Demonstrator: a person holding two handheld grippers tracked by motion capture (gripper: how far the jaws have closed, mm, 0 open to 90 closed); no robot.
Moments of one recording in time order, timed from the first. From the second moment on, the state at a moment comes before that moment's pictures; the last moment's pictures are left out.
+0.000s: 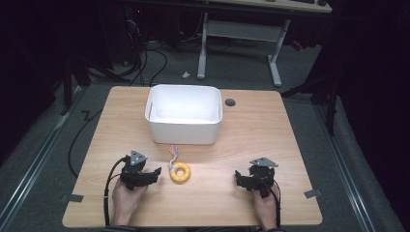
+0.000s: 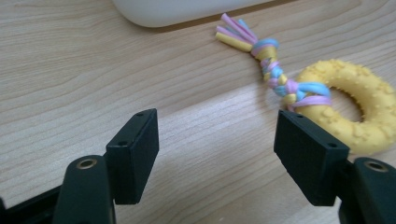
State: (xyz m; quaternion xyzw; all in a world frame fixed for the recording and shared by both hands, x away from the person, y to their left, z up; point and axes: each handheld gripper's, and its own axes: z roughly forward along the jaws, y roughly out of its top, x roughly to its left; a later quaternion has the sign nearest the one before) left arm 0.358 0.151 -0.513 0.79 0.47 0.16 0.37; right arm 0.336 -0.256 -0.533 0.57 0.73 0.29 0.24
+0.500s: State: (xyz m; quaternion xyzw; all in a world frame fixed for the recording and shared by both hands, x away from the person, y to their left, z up) left arm 0.354 0.126 -0.494 0.81 0.43 0.15 0.37; right arm 0.335 -0.256 -0.533 0.56 0.73 0.29 0.24
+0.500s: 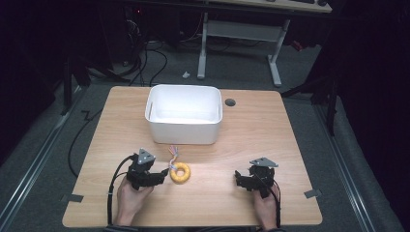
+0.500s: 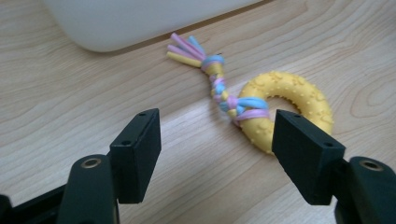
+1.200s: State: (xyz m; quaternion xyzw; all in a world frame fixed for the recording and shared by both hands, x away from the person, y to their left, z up) left arm 0.361 0.091 -0.493 0.84 0.40 0.14 0.35; right arm 0.335 -0.256 -0.533 0.56 0.74 0.29 0.24
